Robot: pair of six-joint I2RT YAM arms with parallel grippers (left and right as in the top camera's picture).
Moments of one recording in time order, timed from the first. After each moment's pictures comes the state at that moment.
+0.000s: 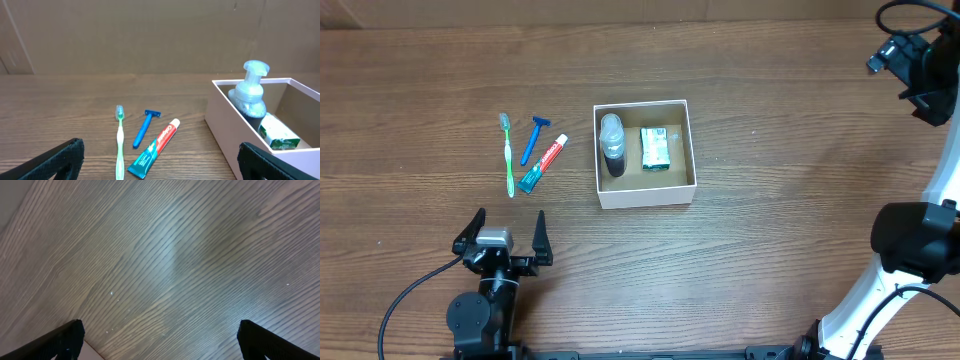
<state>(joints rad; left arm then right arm) 0.11 0.01 0.02 -0.09 0.16 -0.02 -0.32 2.11 2.46 -1.64 -0.06 0.46</state>
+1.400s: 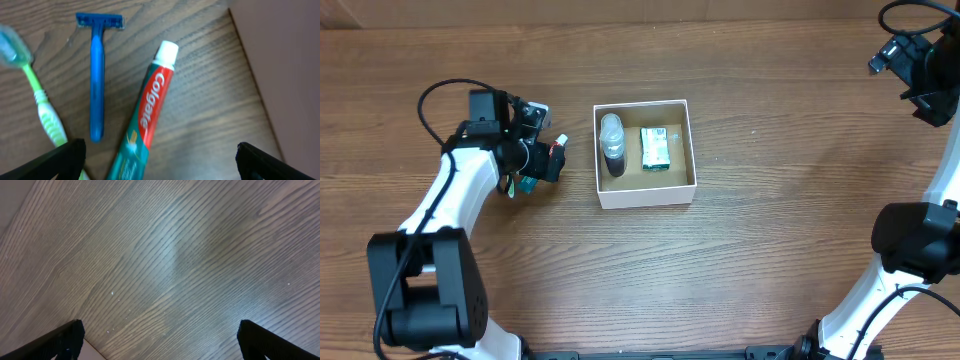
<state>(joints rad) 0.04 1.76 1.14 -0.53 0.21 0.28 -0.33 2.11 2.46 -1.64 -0.07 0.46</state>
